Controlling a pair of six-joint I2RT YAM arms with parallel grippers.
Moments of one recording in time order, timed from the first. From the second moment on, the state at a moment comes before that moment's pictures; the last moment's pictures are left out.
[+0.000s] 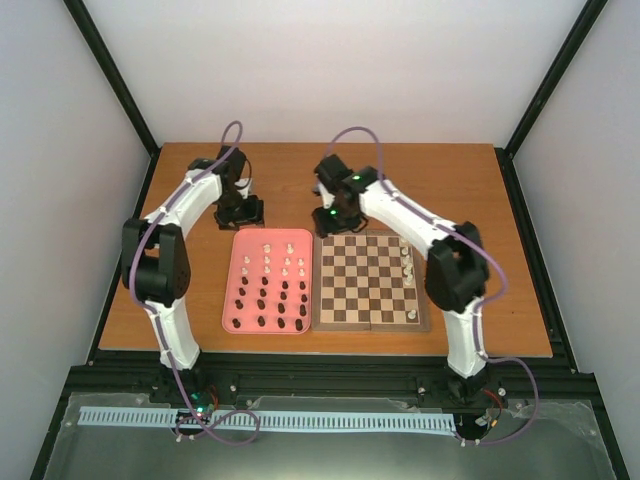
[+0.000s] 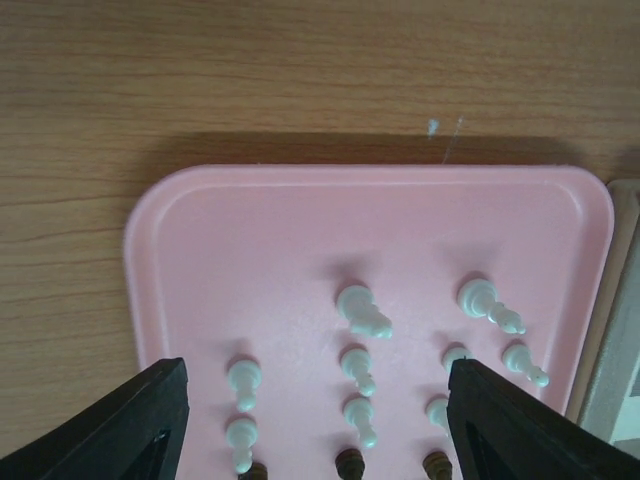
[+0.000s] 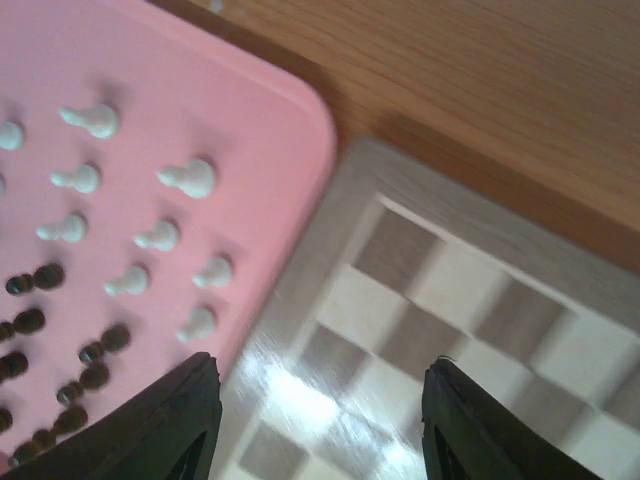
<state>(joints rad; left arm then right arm) -0.20 1.94 1.61 -1.07 0.14 -0.27 0.64 1.96 1.76 -1.01 -0.12 0.26</state>
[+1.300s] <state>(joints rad) 0.01 1.82 1.47 -1.00 0.24 -0.34 0.75 2.51 2.31 -1.07 -0.31 0.13</state>
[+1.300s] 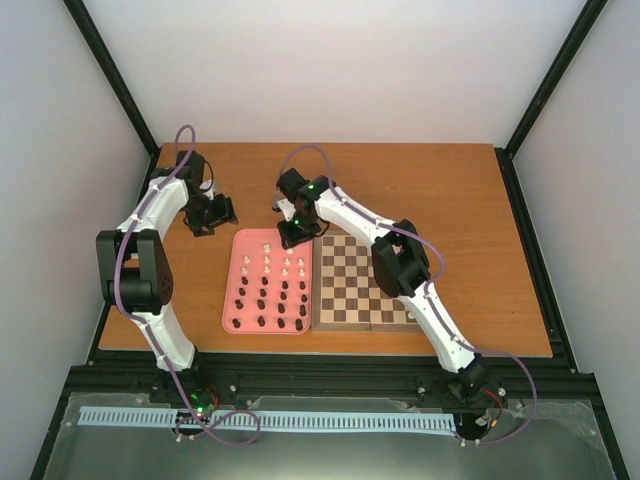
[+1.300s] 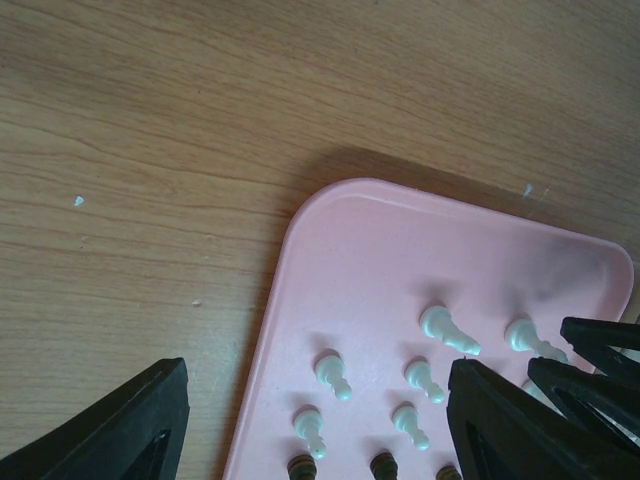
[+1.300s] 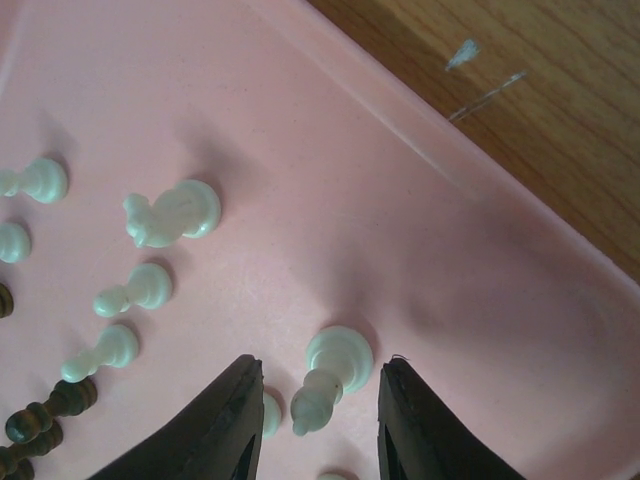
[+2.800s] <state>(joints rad) 0.01 1.82 1.47 -0.99 0.26 -0.34 0.43 1.39 1.04 -1.07 -0.01 0.43</state>
